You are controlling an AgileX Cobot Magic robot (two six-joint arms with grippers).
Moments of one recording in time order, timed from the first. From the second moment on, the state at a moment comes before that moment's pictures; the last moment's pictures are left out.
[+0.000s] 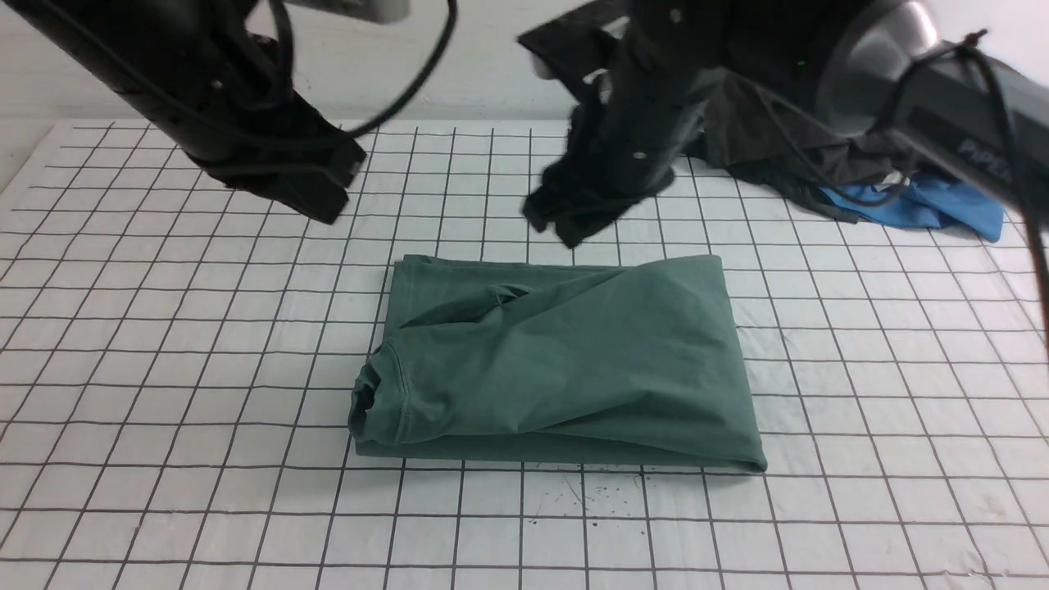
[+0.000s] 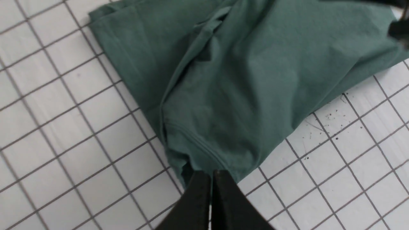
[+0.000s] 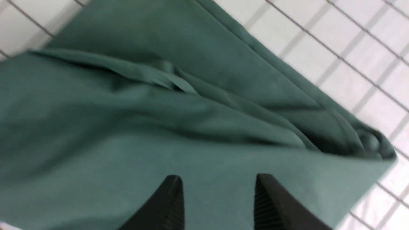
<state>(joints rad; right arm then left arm) 0.53 2.07 -2.00 -0.03 1.24 -0.11 -0.25 1.66 -1.63 -0.31 1.21 0.35</state>
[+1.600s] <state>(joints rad) 0.32 1.65 -1.56 0.12 0.94 -0.18 -0.26 1.62 -1.61 -0.10 1.10 0.28</state>
